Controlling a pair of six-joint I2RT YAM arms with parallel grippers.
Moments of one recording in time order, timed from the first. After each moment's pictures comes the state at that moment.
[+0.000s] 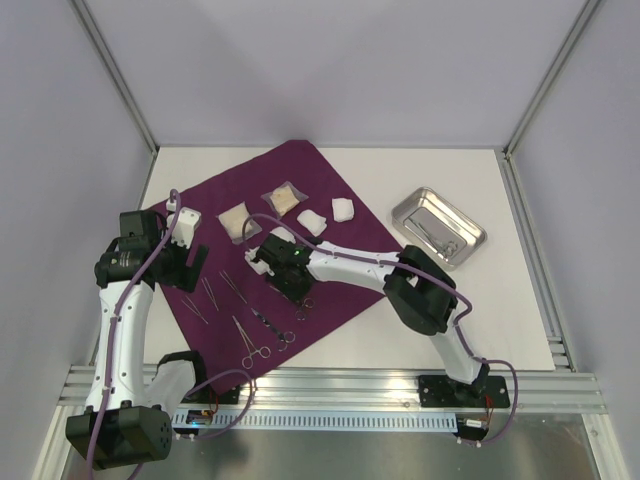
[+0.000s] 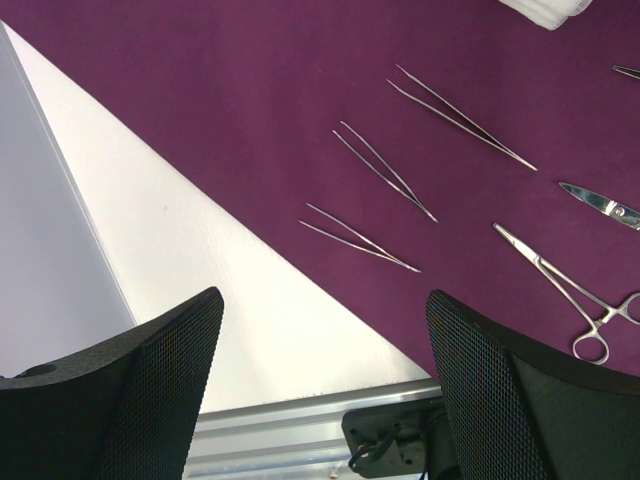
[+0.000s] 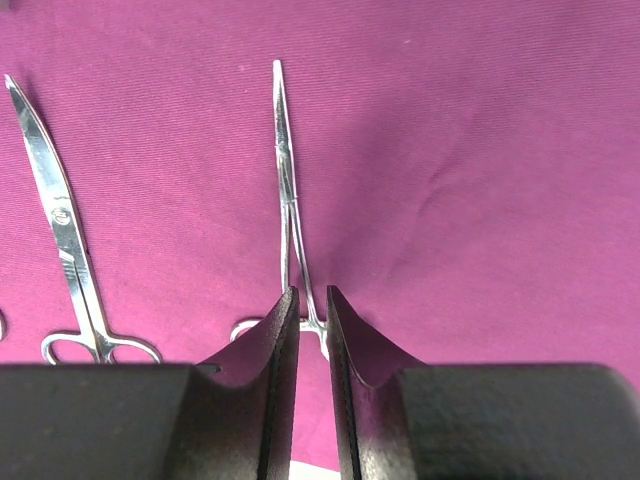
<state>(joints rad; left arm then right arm) 0.15 0.94 1.01 -1.05 0.12 0.47 1.04 2.13 1.64 -0.73 0.02 0.12</state>
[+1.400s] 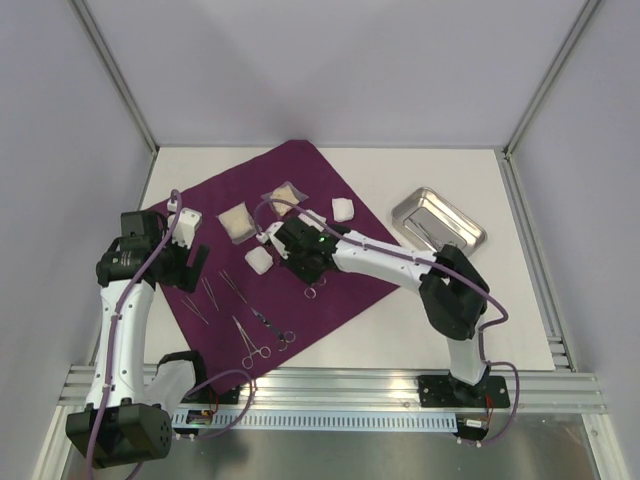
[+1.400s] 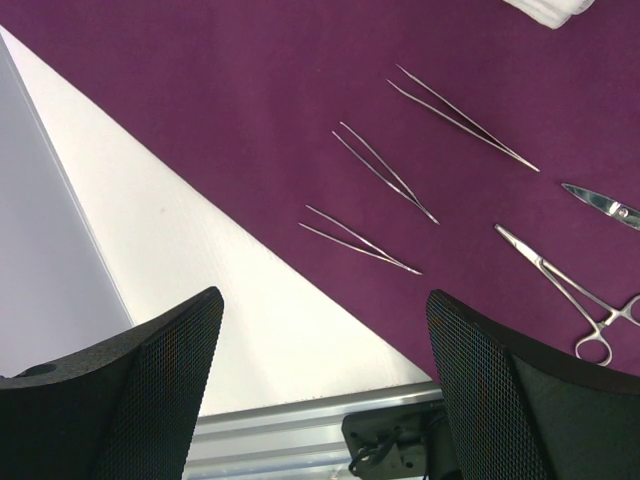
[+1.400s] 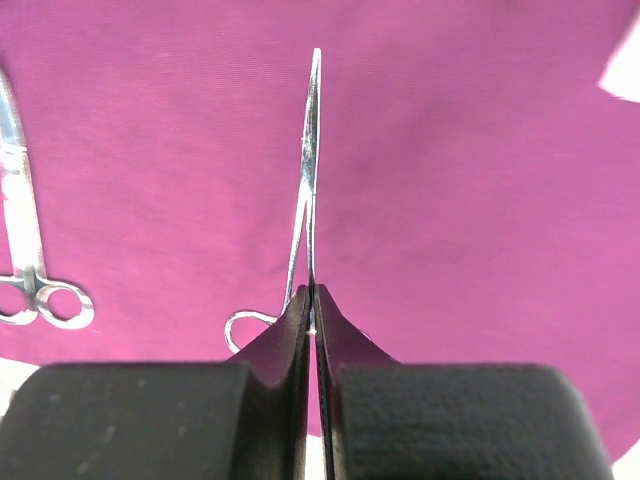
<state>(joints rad) 0.15 0.95 0.99 -1.04 0.12 0.47 0.99 1.96 1.54 -0.68 0.07 -0.02</state>
